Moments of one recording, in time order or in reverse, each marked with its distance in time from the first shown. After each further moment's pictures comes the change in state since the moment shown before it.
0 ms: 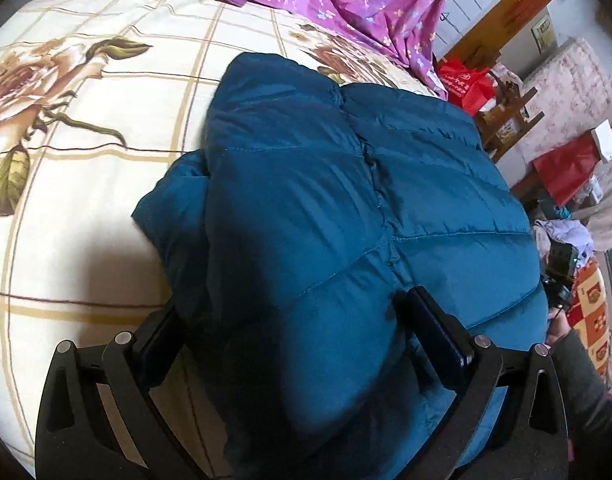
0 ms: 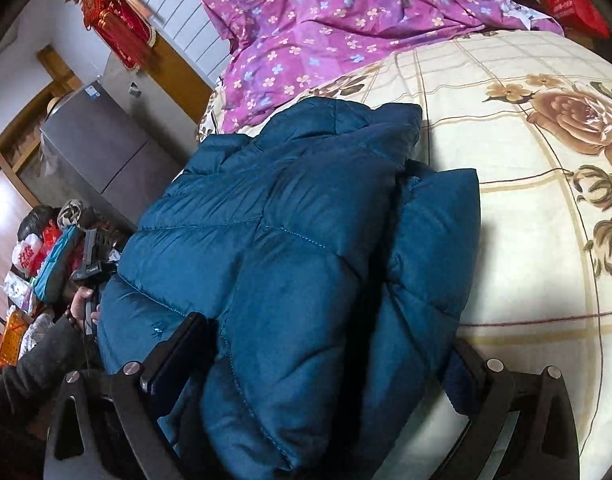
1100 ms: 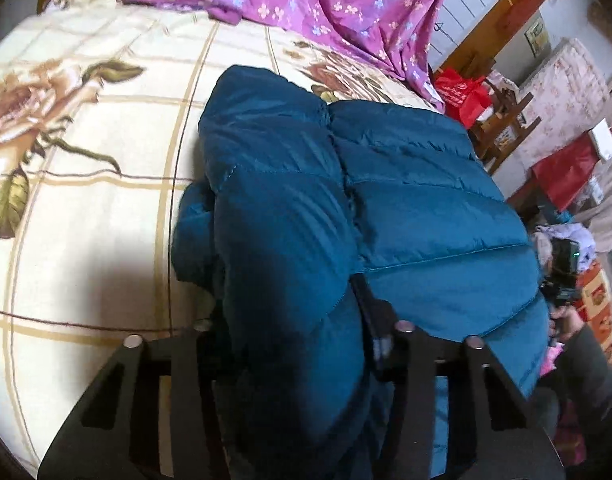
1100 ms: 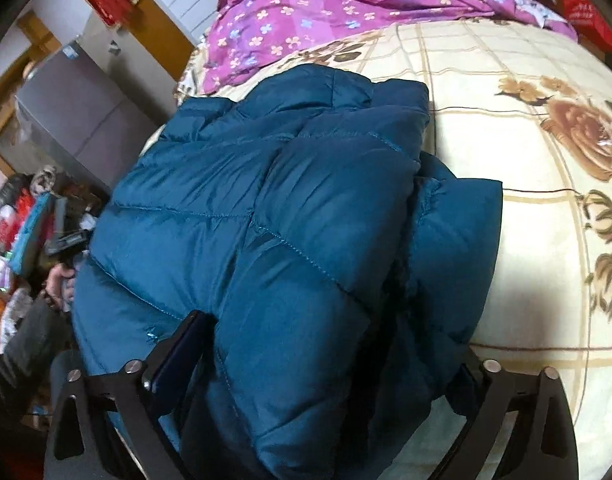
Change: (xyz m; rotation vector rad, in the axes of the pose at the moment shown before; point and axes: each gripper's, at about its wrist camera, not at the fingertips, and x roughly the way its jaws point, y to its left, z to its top) left arm -0.004 -0.010 0.000 0.026 -0.075 0.023; right arm 0.016 0.014 0.022 -0.044 0.168 -0.111
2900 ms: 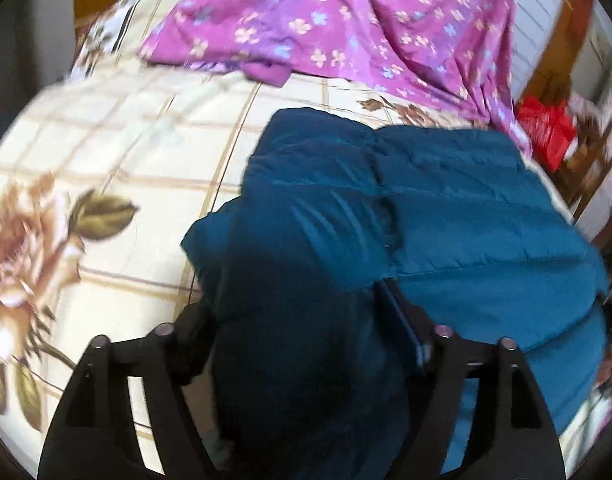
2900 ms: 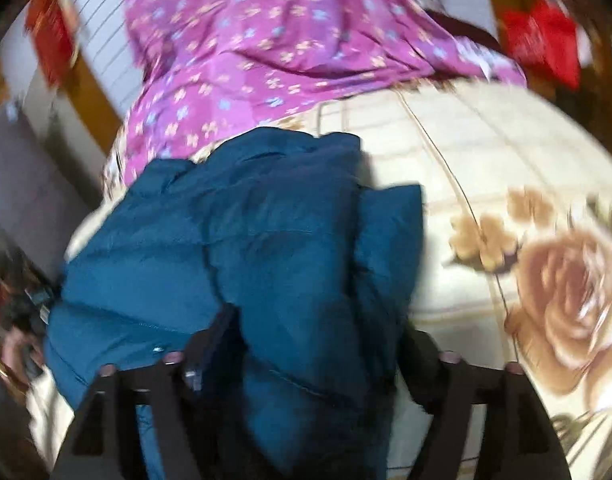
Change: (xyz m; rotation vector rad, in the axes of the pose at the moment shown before) left arm 0.083 0.008 0.139 -0.077 -0.109 0.277; right arm 0.027 -0.071 0.139 0.130 -0.243 -0.182
